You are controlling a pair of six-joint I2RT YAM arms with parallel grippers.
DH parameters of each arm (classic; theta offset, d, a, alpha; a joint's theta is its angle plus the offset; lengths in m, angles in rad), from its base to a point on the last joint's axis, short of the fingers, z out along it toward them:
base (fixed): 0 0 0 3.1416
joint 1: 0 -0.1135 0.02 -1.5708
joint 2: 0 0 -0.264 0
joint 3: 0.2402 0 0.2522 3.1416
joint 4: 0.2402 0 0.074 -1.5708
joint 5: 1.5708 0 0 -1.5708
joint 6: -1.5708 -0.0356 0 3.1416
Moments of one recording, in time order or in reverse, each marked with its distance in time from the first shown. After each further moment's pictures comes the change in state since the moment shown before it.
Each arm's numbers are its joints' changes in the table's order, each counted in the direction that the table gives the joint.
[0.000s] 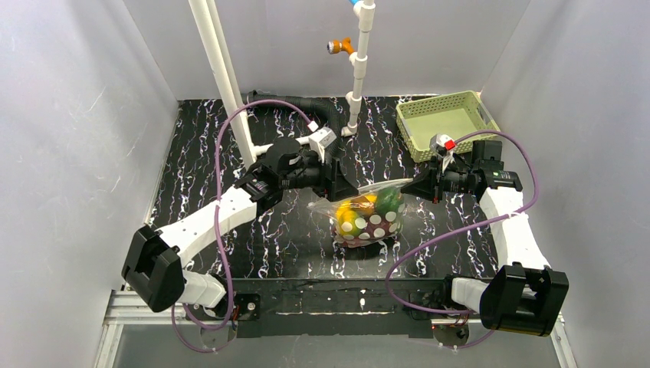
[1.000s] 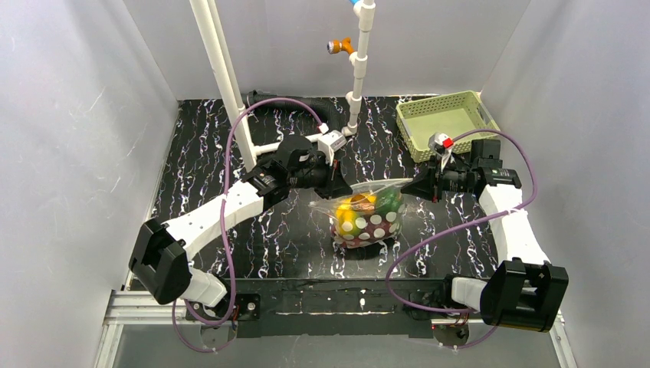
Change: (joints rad) left arm 0.036 -0.069 0.092 0.180 -0.052 -0.154; right arm 0.000 -0.017 0.005 0.014 0.013 -0.004
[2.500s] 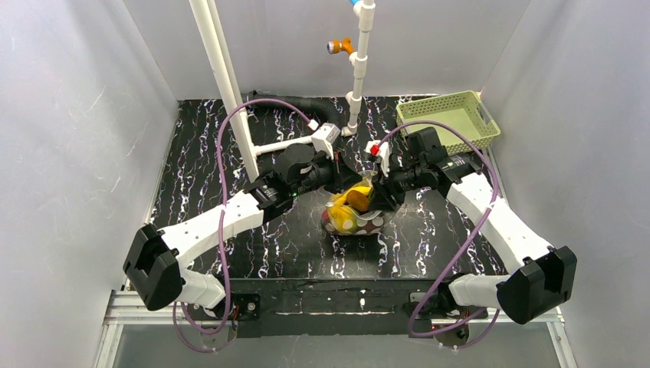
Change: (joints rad) left arm 0.105 0.056 -0.055 -0.235 -0.320 0.279; right arm -0.553 -0.082 0.225 0.109 0.506 -0.199
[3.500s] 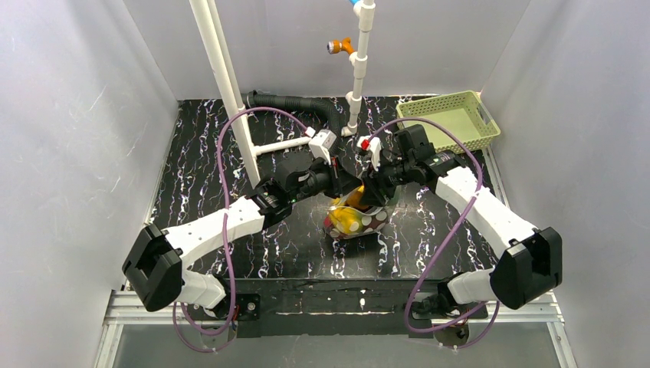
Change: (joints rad) left arm 0.000 0.005 -0.101 -0.127 0.010 0.062; right arm -0.021 -0.088 -0.025 -0.161 0.068 -0.084
